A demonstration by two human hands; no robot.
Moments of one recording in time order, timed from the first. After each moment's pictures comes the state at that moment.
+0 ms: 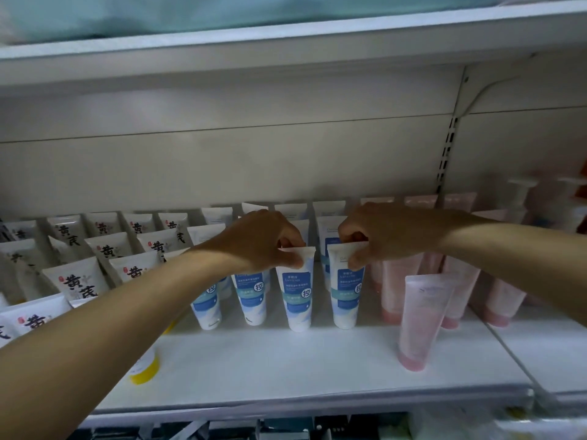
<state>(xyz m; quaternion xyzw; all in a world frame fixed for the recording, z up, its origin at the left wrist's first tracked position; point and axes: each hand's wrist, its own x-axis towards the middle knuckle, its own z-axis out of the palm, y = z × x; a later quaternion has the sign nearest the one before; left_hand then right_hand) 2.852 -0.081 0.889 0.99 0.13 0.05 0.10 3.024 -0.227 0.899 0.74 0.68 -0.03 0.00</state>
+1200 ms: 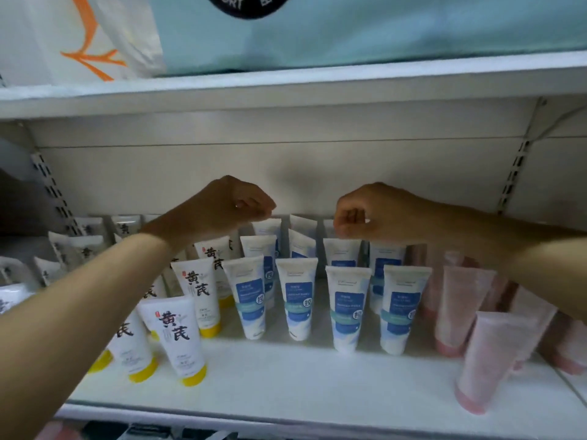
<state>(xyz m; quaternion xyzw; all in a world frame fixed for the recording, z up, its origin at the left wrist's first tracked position) 2.779 0.011 0.934 0.95 0.20 0.19 0.16 2.994 -0.157 0.927 0.69 0.71 0.01 -0.14</state>
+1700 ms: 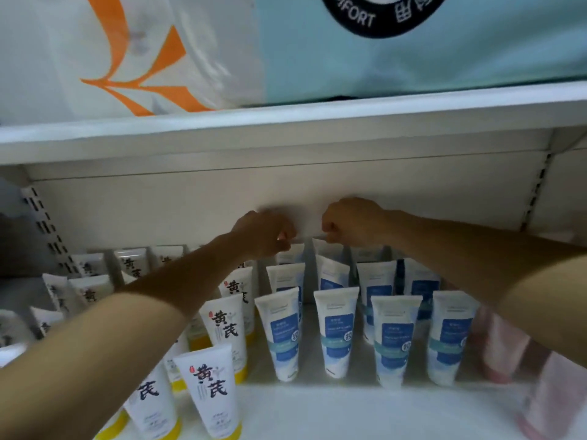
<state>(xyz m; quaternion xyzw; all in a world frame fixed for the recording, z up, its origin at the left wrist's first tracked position) 2.827 0.085 0.902 0.97 0.20 0.11 -0.03 2.989 -0.039 0.912 0.78 0.62 0.10 -0.02</state>
